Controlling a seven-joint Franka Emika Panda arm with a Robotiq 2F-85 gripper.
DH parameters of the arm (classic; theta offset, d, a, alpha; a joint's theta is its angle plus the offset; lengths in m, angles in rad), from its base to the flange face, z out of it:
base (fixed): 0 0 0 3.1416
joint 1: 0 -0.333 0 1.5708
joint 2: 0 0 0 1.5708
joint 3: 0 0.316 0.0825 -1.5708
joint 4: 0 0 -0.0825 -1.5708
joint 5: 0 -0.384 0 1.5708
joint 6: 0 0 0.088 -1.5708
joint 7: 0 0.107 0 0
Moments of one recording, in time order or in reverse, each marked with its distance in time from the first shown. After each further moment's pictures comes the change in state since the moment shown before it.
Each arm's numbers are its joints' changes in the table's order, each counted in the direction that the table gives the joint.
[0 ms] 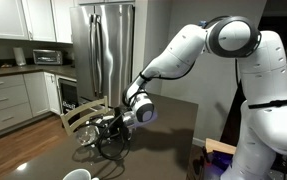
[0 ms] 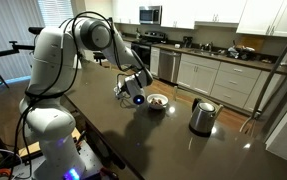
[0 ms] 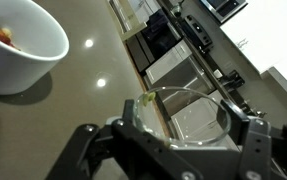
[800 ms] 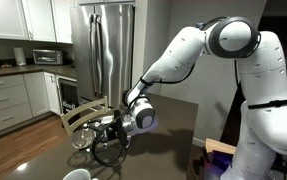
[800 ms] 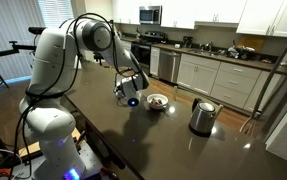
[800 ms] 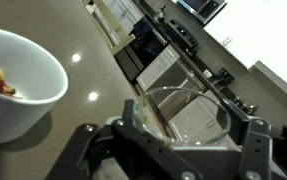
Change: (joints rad) arm -0.001 0.014 0.048 0.032 -0.138 0.078 0.000
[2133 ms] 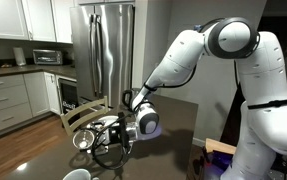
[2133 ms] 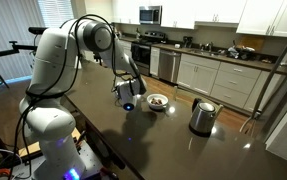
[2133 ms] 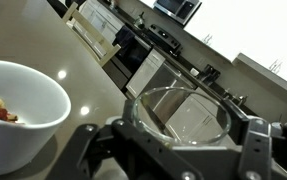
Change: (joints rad) arm 0.001 0.011 0.010 0.063 -0.109 0.119 0.026
